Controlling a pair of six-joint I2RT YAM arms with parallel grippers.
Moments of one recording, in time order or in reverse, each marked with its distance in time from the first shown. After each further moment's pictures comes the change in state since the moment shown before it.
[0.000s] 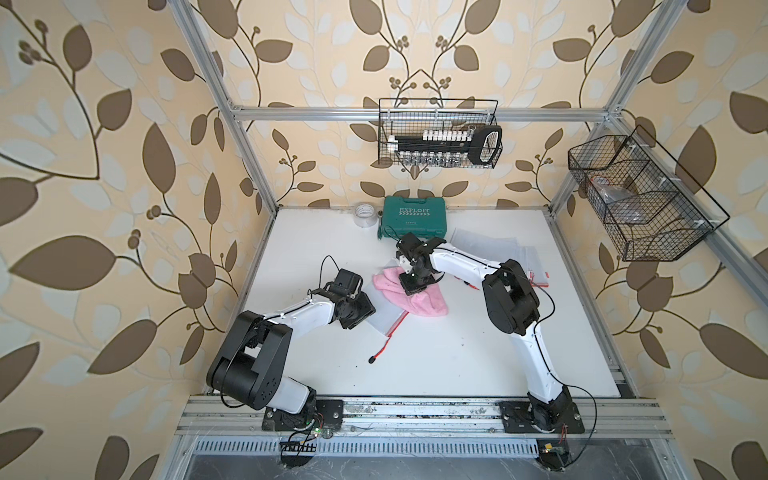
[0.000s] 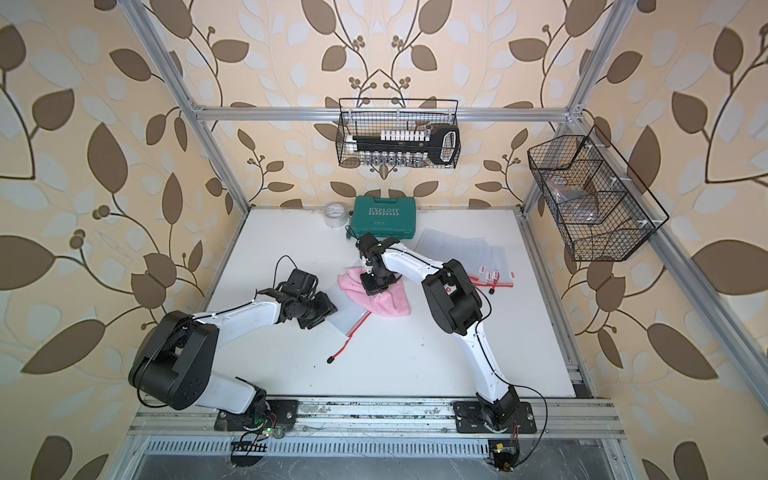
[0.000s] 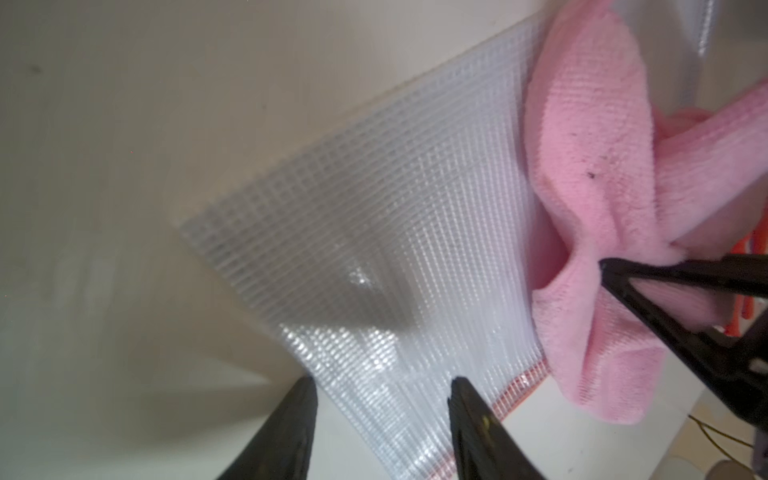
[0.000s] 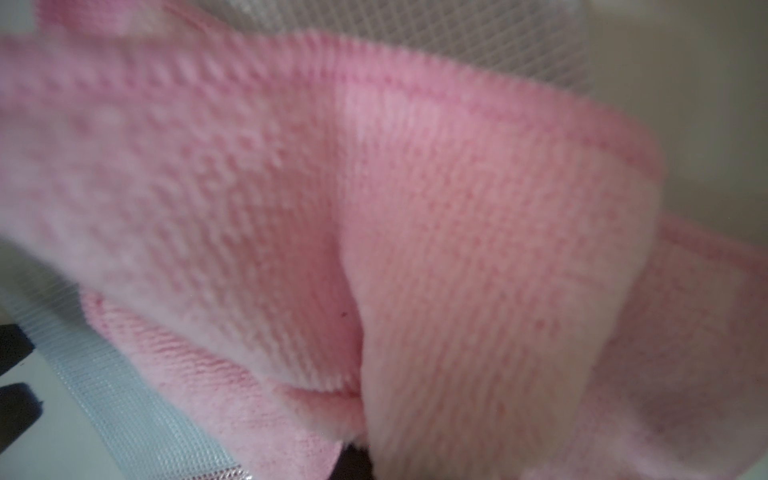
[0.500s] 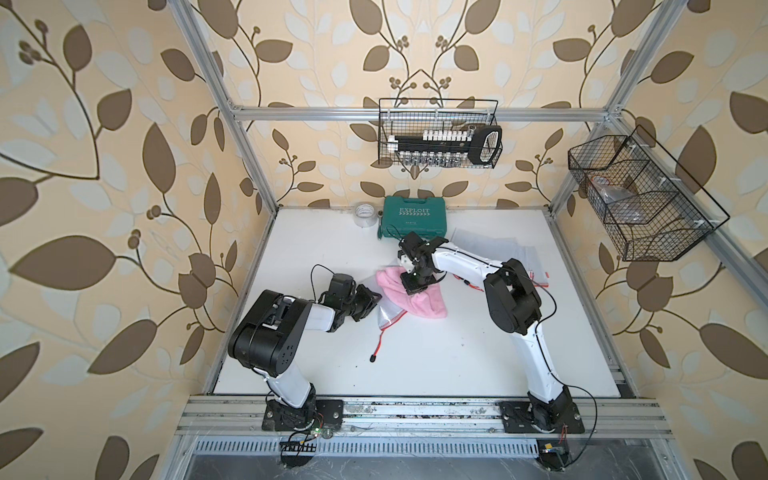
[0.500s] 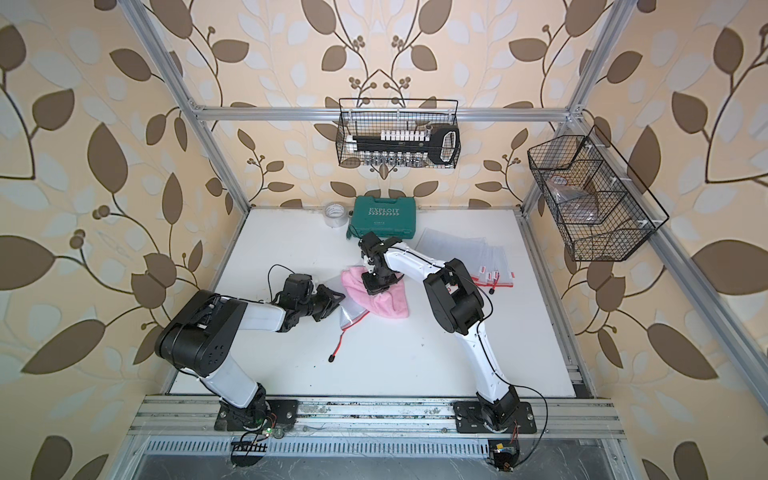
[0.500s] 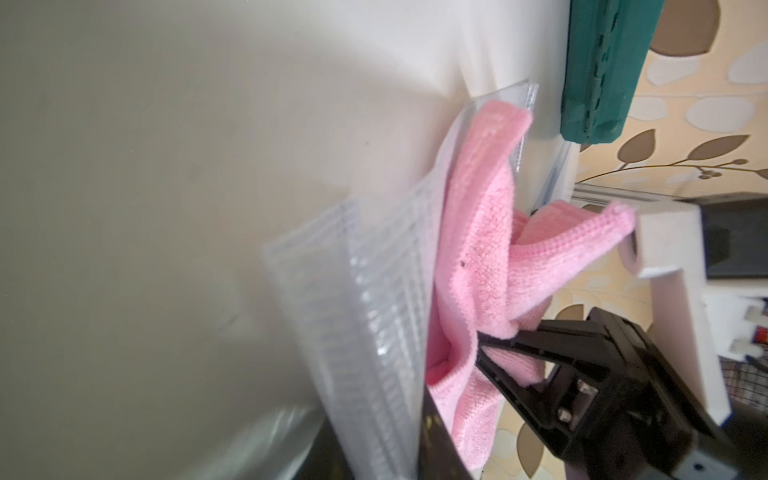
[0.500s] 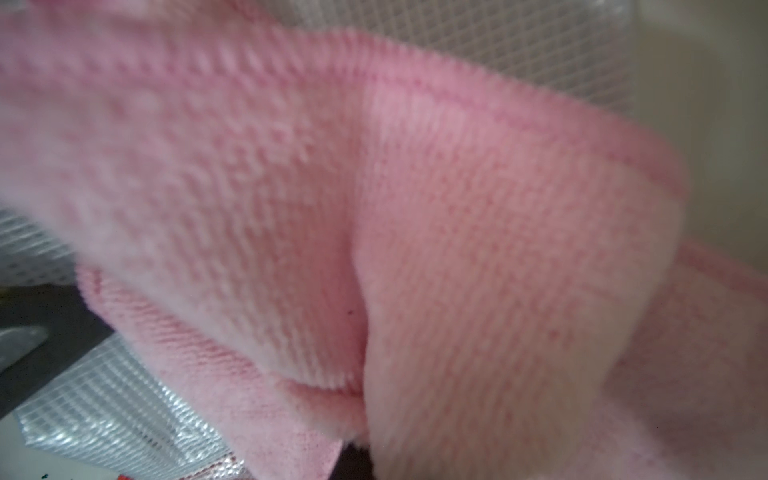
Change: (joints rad) left arm 0.066 0.179 -0.158 0.669 0.204 -0.219; right arm -0.011 -0.014 -0.025 0.014 -0.037 0.000
